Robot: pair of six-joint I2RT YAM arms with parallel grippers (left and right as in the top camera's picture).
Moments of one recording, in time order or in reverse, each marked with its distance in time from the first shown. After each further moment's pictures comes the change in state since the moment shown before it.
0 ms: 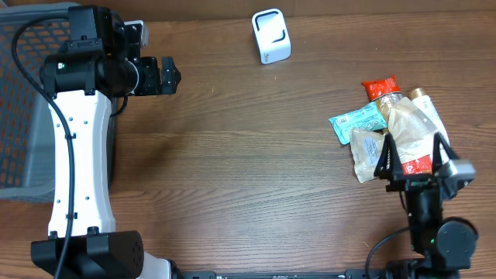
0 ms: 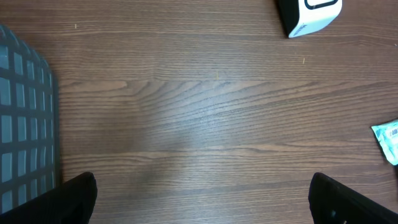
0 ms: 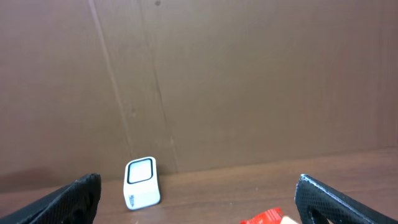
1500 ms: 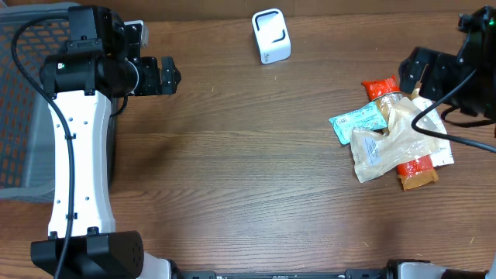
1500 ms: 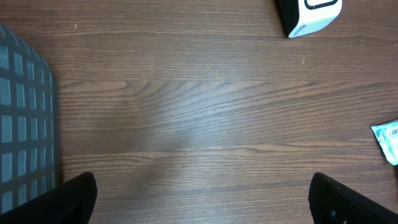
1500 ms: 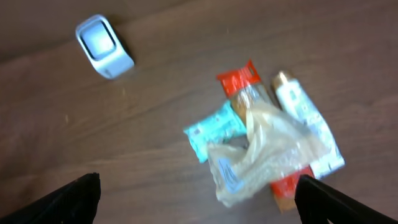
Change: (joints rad) left arm 0.000 0.000 0.000 0.000 0.000 0.000; right arm -0.050 1.261 1.833 -1.690 -0.043 0.052
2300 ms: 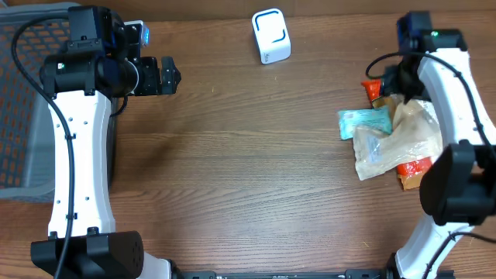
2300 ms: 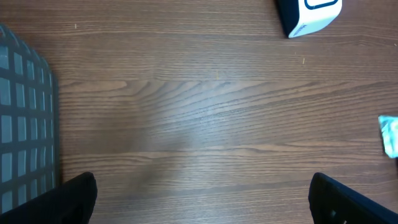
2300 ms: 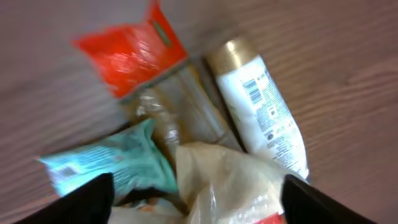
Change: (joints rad) left arm 0.000 0.000 0.000 0.000 0.000 0.000; right arm -0.001 0.526 -0.151 0.216 0.341 0.006
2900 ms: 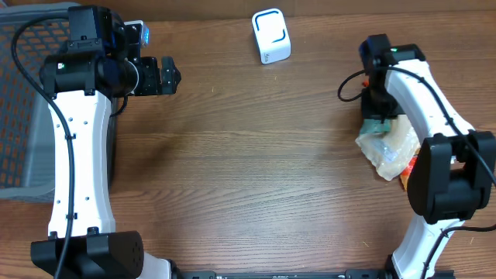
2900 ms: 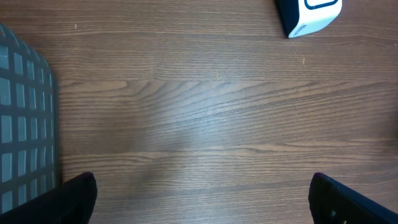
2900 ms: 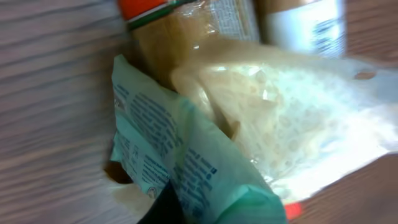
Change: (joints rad) left arm 0.000 0.000 0.000 0.000 0.000 0.000; right arm 0.116 0.033 -0.178 0.019 0.086 0.007
